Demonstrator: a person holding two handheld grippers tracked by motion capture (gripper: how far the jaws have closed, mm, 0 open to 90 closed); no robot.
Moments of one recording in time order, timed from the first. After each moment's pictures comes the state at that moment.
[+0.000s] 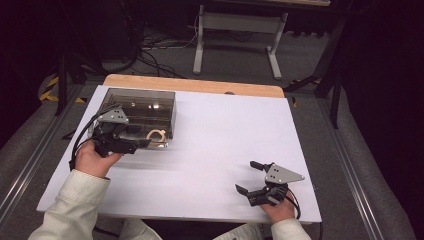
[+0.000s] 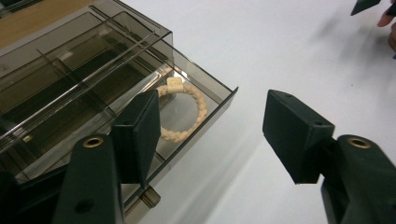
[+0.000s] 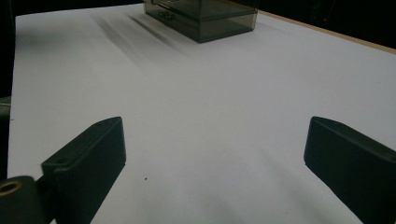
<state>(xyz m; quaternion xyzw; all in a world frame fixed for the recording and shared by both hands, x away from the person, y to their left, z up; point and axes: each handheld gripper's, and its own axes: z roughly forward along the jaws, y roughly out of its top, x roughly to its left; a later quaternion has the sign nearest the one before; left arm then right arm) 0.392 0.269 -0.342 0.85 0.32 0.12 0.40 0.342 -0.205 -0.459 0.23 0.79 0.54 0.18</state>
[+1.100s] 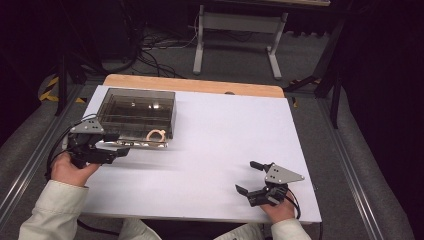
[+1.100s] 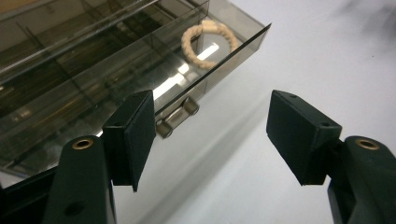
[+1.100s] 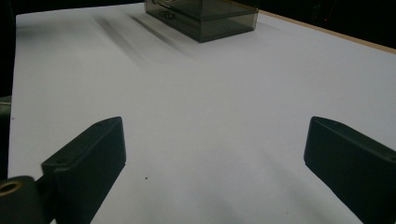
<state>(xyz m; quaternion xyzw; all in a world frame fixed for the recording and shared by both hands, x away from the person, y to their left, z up) 0.369 0.320 -0.361 0.84 0.35 0.14 0.40 0.341 -0.205 -0.459 0.23 0.79 0.54 0.17</state>
